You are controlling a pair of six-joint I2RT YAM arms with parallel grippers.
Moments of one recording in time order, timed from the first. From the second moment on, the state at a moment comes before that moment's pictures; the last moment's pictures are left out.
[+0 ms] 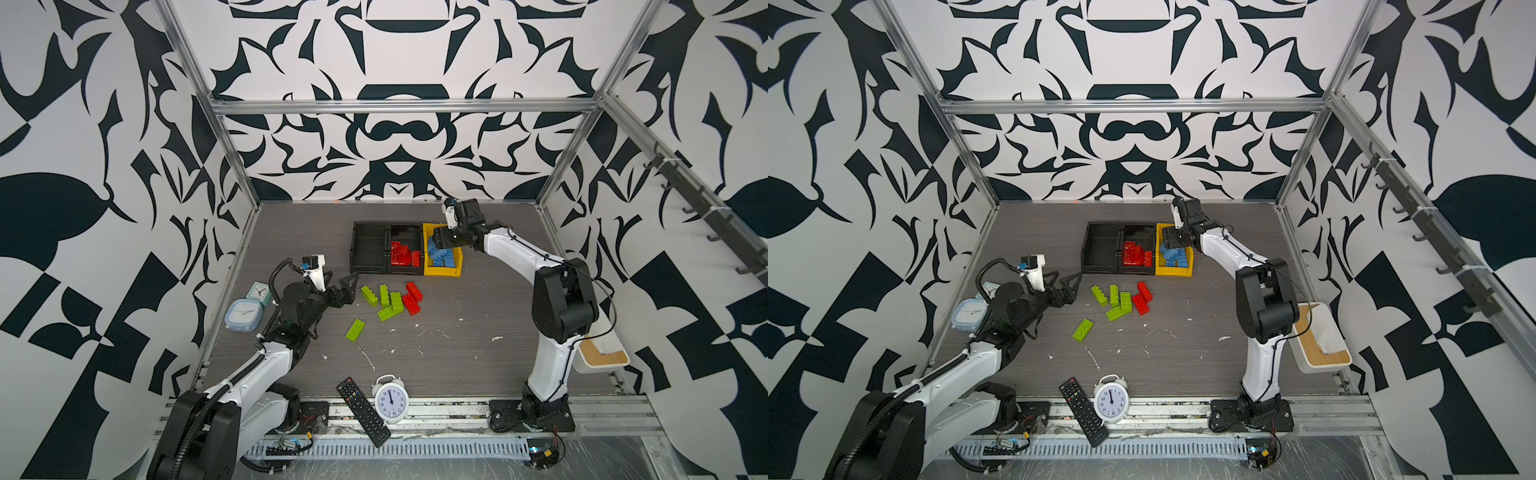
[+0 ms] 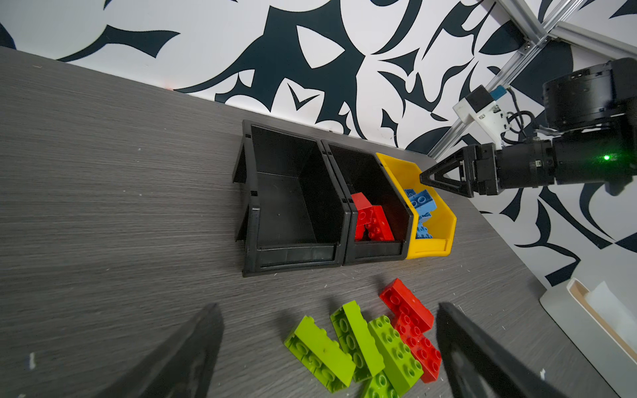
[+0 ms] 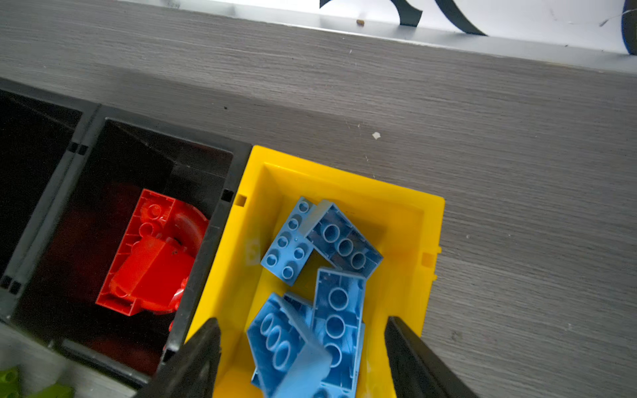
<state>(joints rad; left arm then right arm) -0.30 1.03 0.30 0.52 0.23 -0.42 0.33 1.92 1.50 -0.42 -0.06 0.11</state>
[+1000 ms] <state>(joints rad) -0.30 1.05 0.30 0.52 0.23 -0.42 0.61 1.52 1.06 -0.37 -0.02 0.15</state>
